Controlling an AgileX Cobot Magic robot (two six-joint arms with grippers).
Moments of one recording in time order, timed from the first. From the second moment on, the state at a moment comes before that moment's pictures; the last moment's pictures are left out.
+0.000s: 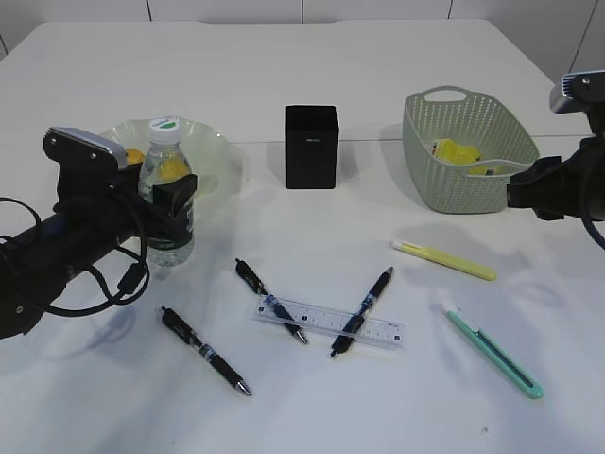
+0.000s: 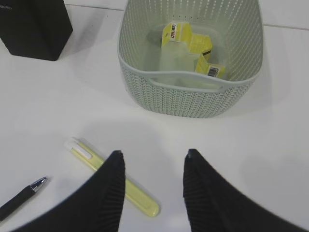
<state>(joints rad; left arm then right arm) -0.27 2.08 -0.74 0.16 -1.16 -0.01 0.06 1.50 -0.73 -0.29 -0.06 0.22</state>
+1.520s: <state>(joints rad) -0.27 2.04 -0.74 0.17 -1.14 -0.01 0.06 1.50 -0.73 -0.29 -0.06 0.22</state>
